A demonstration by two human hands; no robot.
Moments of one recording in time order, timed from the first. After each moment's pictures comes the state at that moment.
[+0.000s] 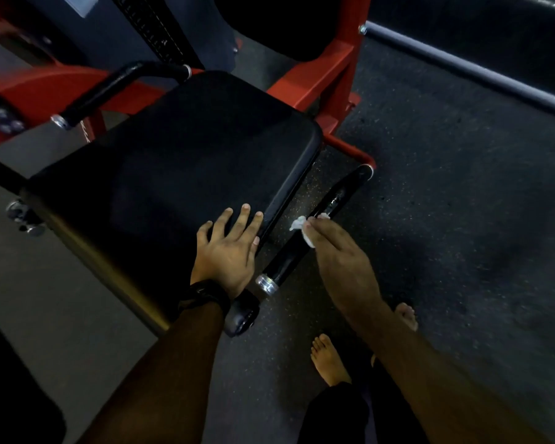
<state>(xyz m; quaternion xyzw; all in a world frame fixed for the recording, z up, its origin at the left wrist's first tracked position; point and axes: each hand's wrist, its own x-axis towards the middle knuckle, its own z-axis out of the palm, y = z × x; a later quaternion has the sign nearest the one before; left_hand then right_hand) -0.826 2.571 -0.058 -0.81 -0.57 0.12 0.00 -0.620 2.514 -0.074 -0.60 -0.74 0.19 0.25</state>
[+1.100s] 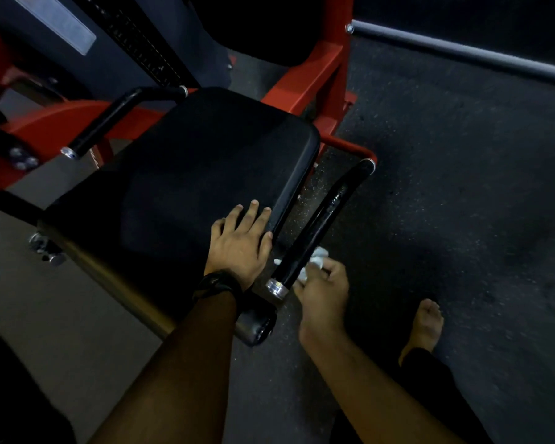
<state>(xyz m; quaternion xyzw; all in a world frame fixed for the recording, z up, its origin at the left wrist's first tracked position) -0.815 2.596 -0.057 -0.82 -0.56 0.13 -0.03 -0.693 2.517 -0.033 -0.67 0.13 0.53 0.51</state>
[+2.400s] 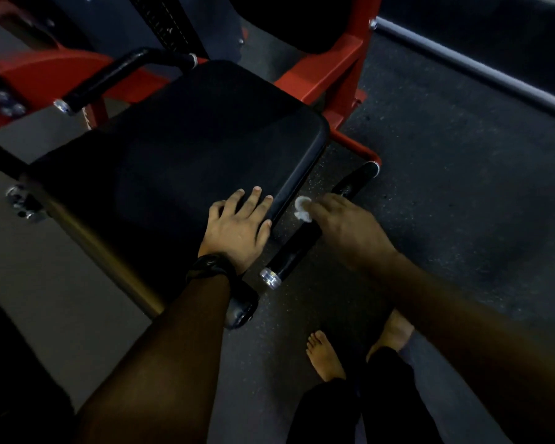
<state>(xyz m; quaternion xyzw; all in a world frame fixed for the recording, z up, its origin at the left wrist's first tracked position) -0.816 2.596 -0.062 -0.82 -0.55 0.11 0.02 -0.599 2.569 -0.031 -0.51 -0.82 0.23 0.07</state>
